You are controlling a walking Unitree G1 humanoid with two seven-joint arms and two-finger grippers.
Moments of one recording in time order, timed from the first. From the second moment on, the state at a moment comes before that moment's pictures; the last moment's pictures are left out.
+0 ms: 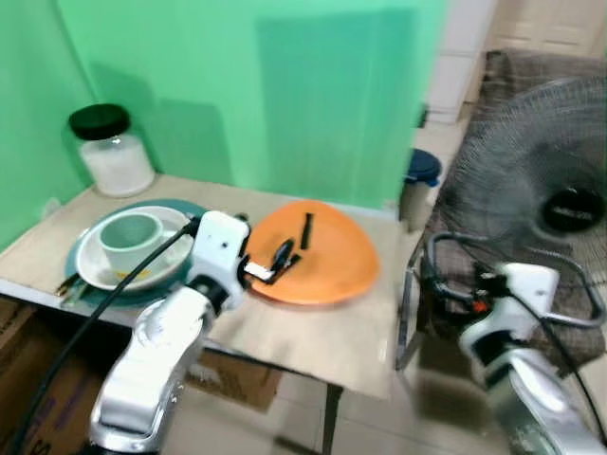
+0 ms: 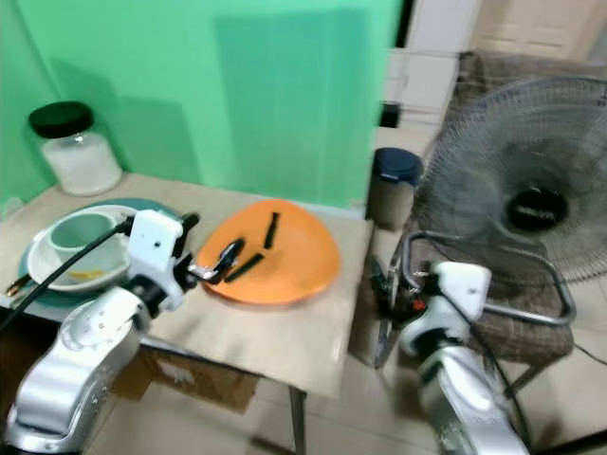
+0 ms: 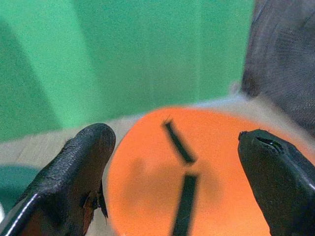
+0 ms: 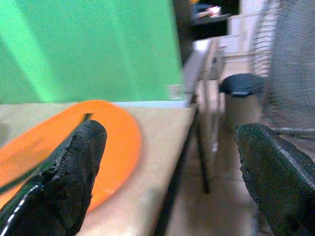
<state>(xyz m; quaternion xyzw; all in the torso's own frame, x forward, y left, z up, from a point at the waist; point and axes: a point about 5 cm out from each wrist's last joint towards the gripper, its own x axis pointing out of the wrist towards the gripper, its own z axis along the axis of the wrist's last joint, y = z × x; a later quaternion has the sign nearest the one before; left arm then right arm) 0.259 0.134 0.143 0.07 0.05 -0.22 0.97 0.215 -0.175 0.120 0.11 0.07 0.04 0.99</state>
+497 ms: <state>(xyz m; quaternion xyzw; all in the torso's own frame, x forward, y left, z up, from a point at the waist) 0.266 0.135 0.116 0.17 0.09 -0.30 0.94 0.215 -0.186 0.118 0.11 0.09 0.05 0.99</state>
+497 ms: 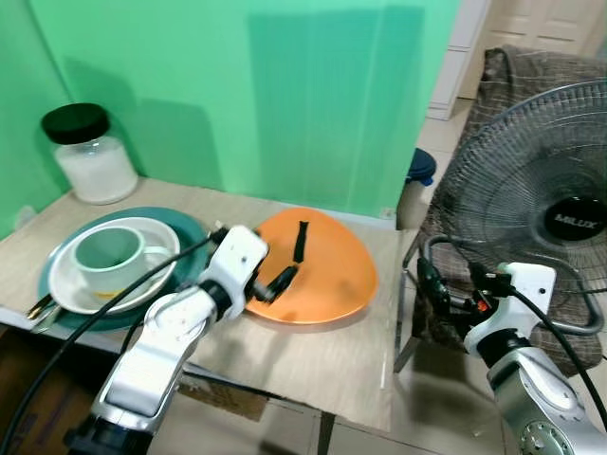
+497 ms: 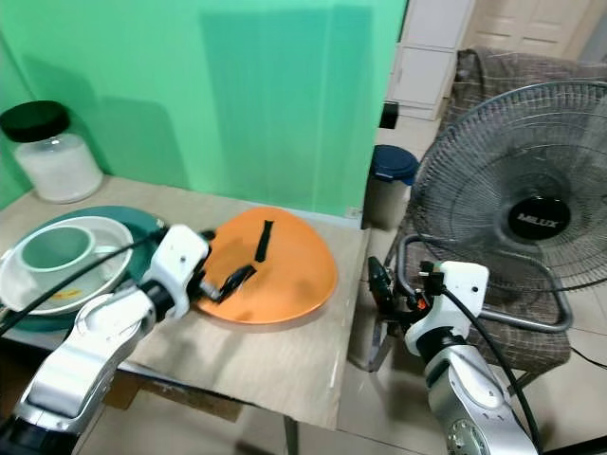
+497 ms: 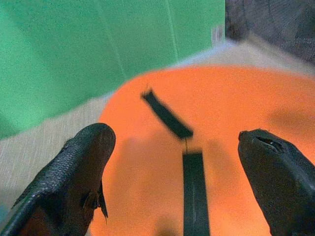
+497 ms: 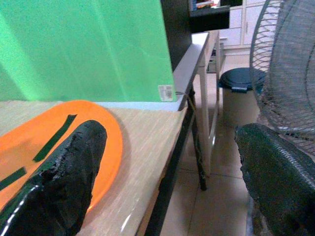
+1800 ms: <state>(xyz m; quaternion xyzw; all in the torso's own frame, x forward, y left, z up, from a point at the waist) 0.235 0.155 0.078 0.24 0.14 -0.30 0.91 0.258 -0.172 0.125 0.21 0.10 0.16 0.96</state>
